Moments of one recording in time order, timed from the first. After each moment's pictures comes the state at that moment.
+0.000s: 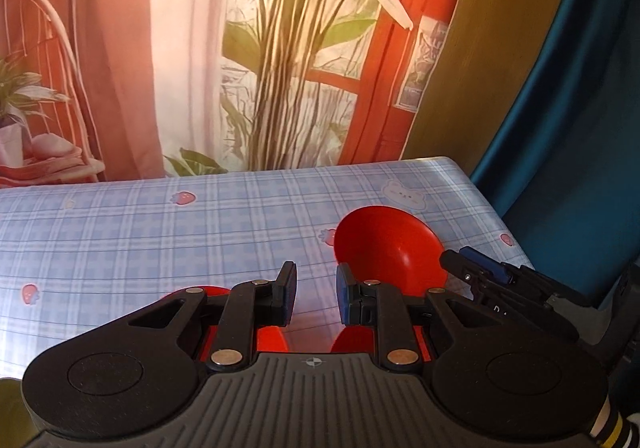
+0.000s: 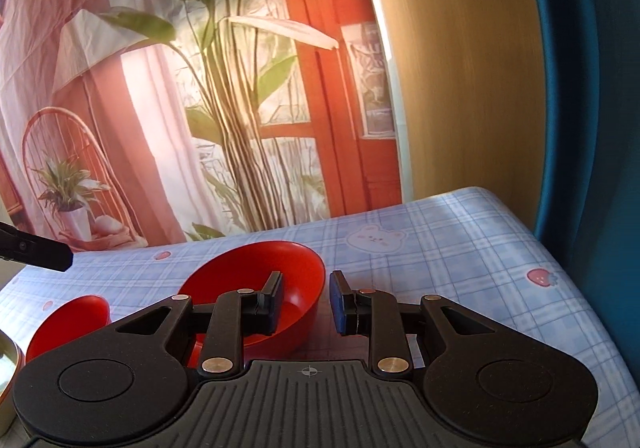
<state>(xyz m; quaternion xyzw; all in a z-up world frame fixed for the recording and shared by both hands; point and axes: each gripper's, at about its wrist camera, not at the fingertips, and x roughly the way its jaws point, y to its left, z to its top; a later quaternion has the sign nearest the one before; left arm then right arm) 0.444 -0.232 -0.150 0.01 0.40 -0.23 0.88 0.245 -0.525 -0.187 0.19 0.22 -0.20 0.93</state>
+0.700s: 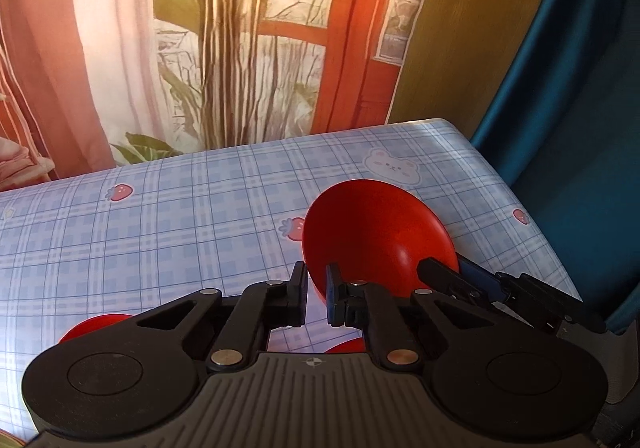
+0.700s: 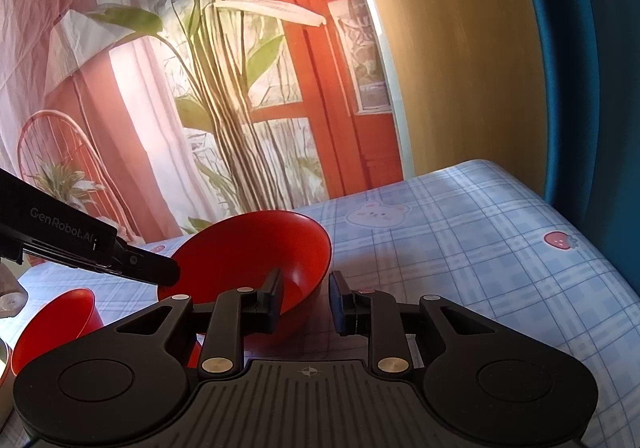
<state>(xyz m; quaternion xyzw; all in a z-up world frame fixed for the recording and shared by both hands) 0.481 -0.287 -0.196 0.06 0.43 -0.25 0.87 0.250 -0.524 -0.215 0.21 0.21 -0.20 0.93</state>
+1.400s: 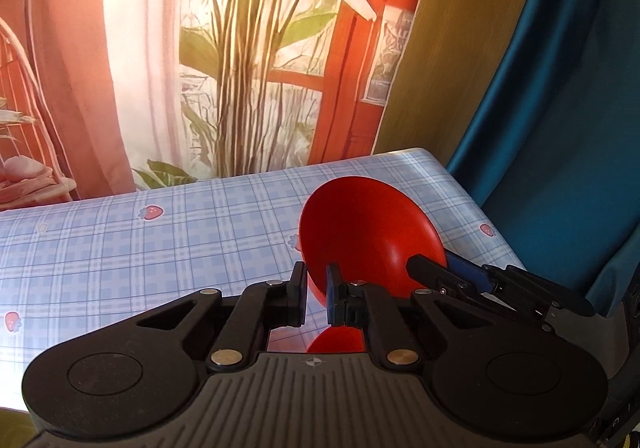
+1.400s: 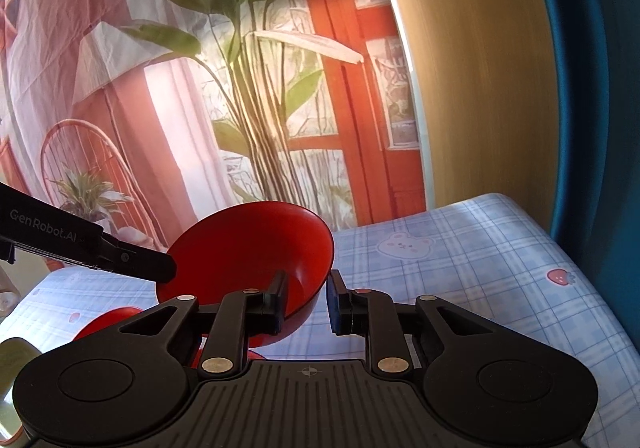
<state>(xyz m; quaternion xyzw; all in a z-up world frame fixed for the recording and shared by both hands) 0.442 -0.249 -0.146 0.04 0.40 -0.27 0.88 0.246 -0.495 -0.165 0.19 0.21 -0.18 0.94</state>
